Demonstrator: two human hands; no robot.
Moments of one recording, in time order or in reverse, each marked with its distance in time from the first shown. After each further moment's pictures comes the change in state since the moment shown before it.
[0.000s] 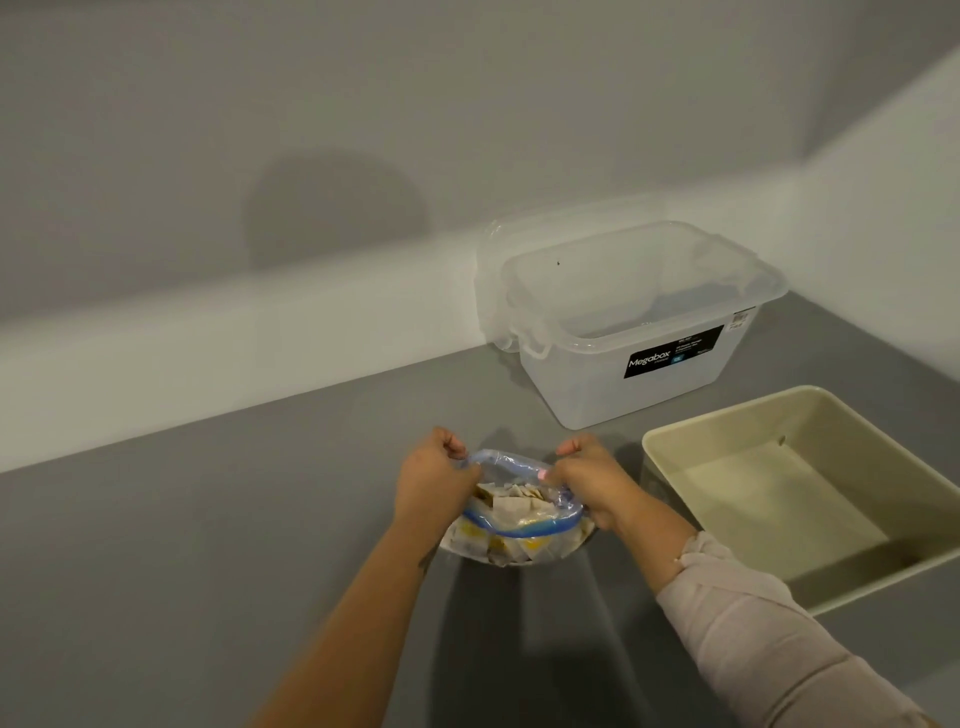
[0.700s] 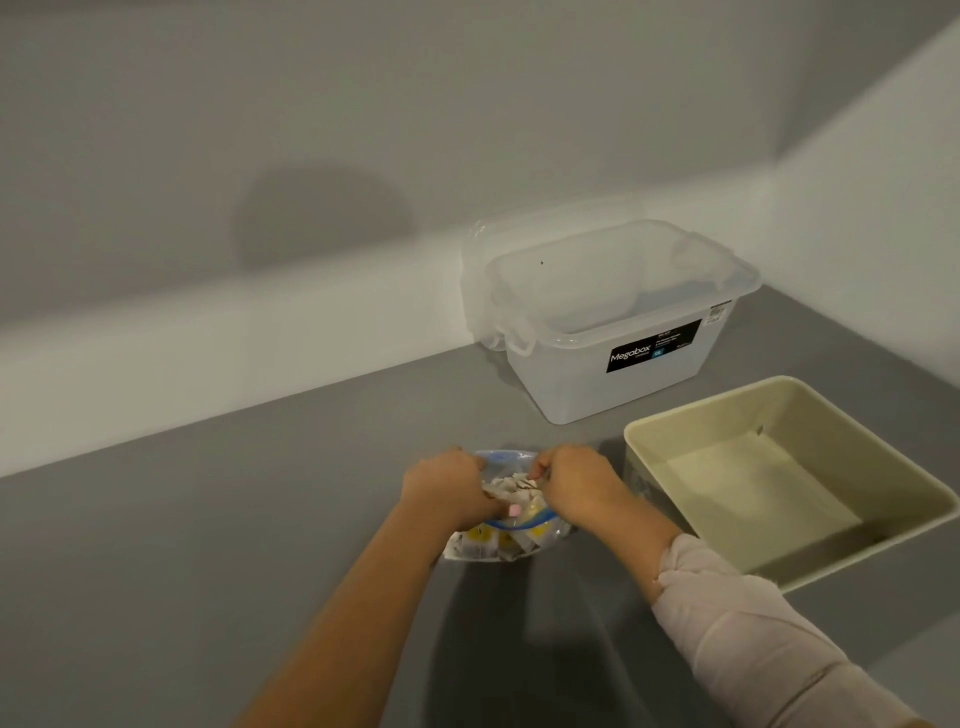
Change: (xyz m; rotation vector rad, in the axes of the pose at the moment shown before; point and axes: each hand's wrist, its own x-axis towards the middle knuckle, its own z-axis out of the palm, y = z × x) left_hand -0.013 0.033 0.001 0.793 -0.408 0.157; right_hand -0.025 0.001 -0.001 -0.874 0.104 -0.310
